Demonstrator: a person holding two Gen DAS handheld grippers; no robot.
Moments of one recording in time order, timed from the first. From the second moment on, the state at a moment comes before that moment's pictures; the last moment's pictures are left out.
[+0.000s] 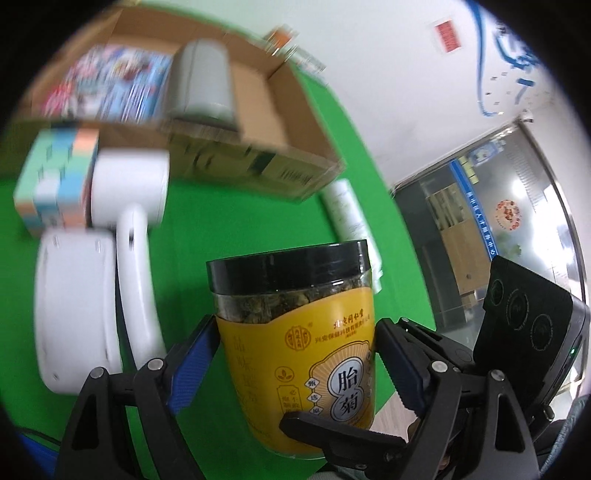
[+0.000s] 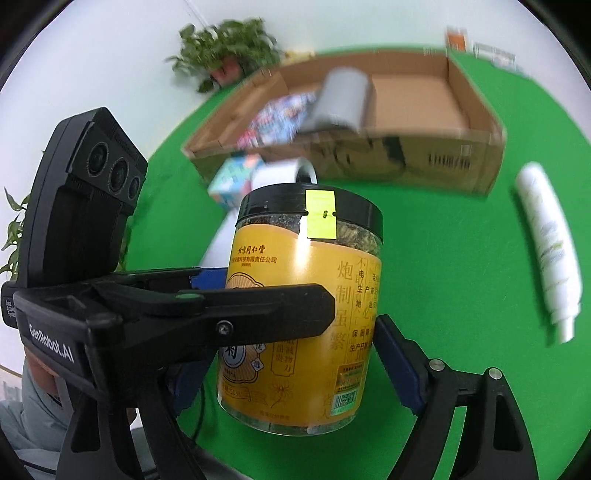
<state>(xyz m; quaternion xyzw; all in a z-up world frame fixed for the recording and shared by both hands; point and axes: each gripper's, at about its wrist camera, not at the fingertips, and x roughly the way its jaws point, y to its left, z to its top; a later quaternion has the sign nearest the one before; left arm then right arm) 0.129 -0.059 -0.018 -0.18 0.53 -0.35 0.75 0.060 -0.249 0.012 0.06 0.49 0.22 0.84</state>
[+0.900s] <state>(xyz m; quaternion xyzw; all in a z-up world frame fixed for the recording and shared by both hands) 0.230 -0.104 0.111 -0.10 0.43 -0.37 0.82 0.154 -0.270 0.147 0.04 0.36 0.18 0.91</state>
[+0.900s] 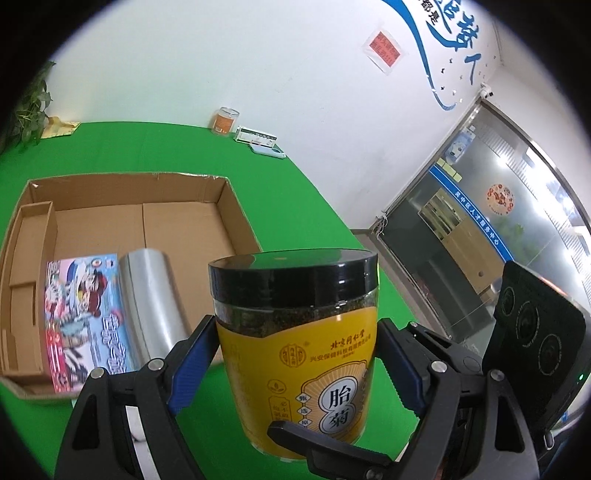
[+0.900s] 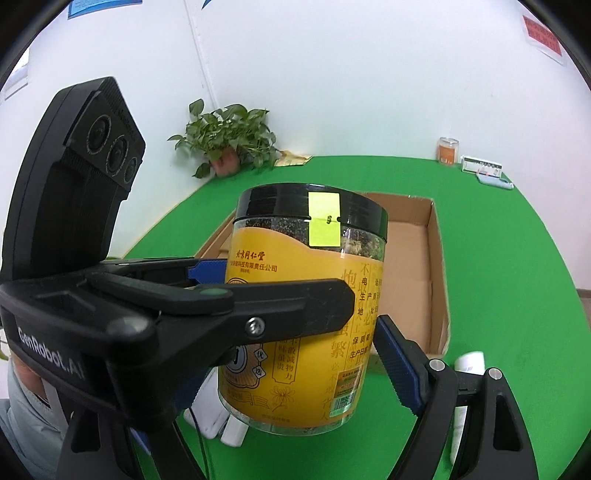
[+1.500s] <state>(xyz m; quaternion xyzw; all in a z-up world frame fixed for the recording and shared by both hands) 0.345 -0.137 0.060 -0.10 0.55 -0.33 0.76 0.326 -0.307 0.114 0.06 0.50 0.21 0.84</state>
